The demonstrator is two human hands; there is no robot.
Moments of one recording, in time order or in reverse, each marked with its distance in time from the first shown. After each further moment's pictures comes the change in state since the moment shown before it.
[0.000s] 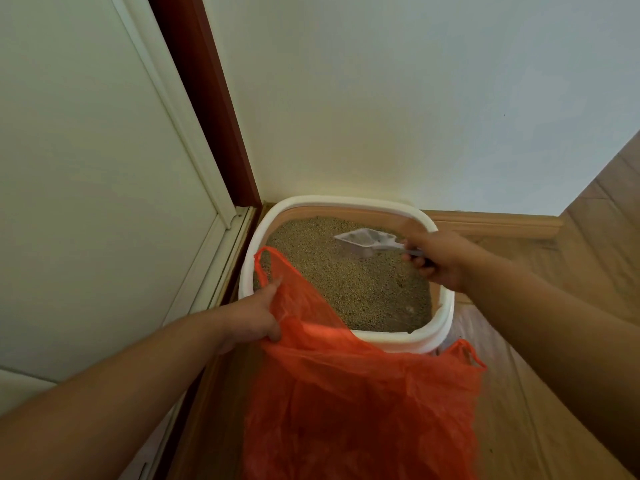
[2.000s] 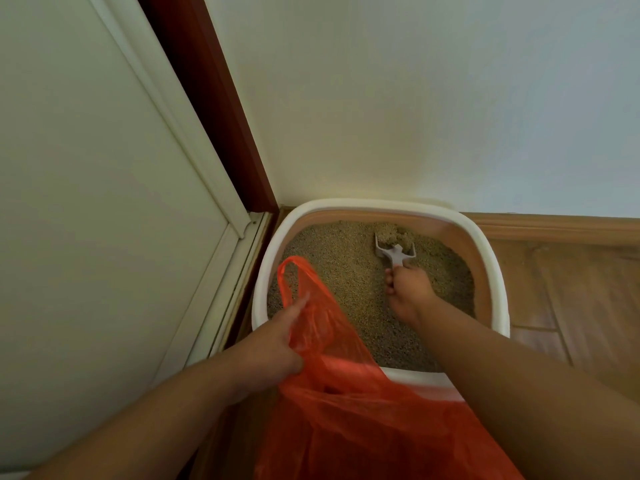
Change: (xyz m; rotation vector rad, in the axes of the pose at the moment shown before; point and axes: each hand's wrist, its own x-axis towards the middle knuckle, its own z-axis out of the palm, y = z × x) left_hand 0.014 0.004 0.005 -0.134 0.038 0.103; right_hand 0.131 0.068 0.099 0.505 0.166 0.046
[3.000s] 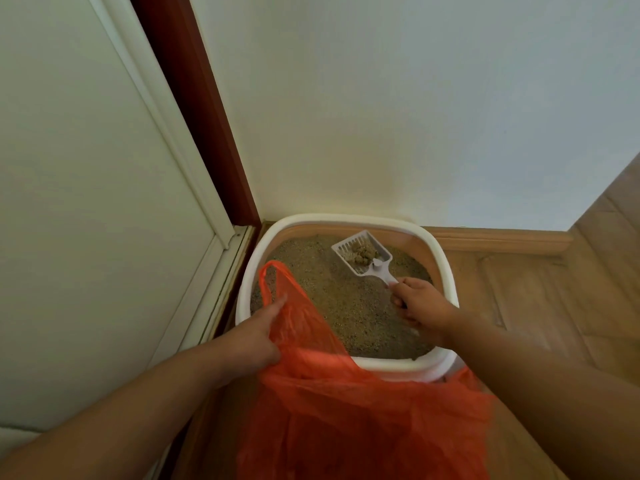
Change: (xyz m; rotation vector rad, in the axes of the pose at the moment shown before) left_hand -0.009 0.001 -0.001 0.151 0.048 0.011; right_hand -0.075 -0.037 -0.089 -0.553 -0.303 -0.185
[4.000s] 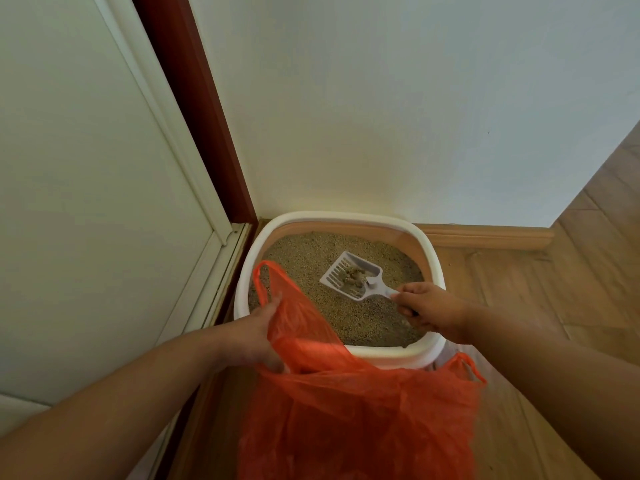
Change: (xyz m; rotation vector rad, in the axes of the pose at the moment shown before) left_hand -0.010 -0.002 -0.003 0.140 -0.154 -0.059; right_hand -0.032 -0.001 -0.028 -0.207 -0.175 0.047
